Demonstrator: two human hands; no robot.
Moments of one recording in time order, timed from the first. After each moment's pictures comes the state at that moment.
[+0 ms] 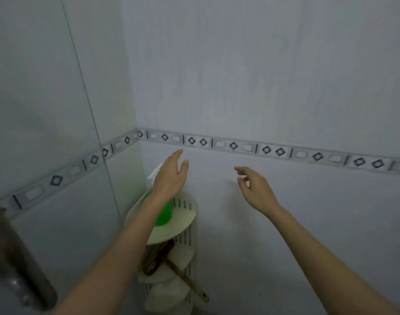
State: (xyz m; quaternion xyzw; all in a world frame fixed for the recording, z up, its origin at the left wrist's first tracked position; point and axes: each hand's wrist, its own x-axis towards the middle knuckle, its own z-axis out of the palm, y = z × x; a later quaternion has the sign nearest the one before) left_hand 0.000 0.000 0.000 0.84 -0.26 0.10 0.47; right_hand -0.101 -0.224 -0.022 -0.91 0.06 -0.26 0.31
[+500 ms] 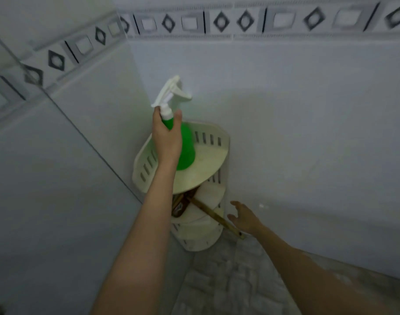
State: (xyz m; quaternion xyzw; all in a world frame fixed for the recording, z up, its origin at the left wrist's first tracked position) left_hand 0.125 0.017 -0.153 0.77 -0.04 0.13 0.62; right_hand -0.018 -0.139 -0.379 -0.88 0.18 0.19 0.39
